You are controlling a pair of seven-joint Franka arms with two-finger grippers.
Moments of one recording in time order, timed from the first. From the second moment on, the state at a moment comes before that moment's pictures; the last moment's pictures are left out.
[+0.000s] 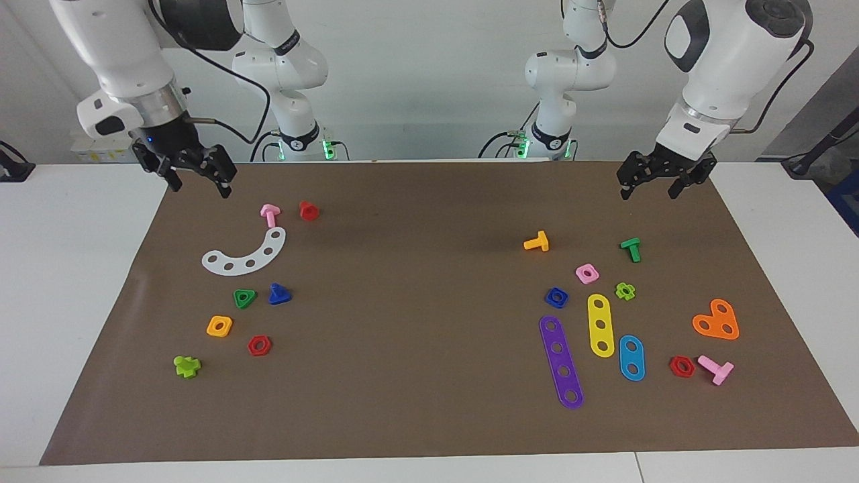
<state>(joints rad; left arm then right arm) -0.08 -0.02 -0.01 -1.67 0.00 1.65 -0.03 0.05 -0.06 -0.07 -1.56 -0.02 1.52 0.17</state>
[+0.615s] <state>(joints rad) -0.08 -0.02 -0.01 -1.67 0.00 1.65 -0.03 0.05 -0.05 -0.07 -1.57 -0.02 1.53 0.15</state>
